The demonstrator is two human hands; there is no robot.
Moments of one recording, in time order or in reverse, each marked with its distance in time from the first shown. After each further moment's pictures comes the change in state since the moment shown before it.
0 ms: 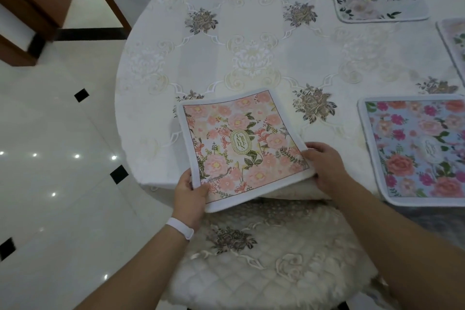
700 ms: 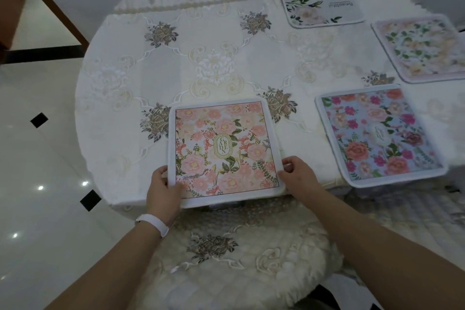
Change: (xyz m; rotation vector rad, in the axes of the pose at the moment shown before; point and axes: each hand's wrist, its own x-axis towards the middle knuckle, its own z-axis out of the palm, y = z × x) left_hand 0.028 0.012 0.001 0.496 -0.014 0.151; right_hand -0.034 0.026 -0.031 -0.639 0.013 -0.155
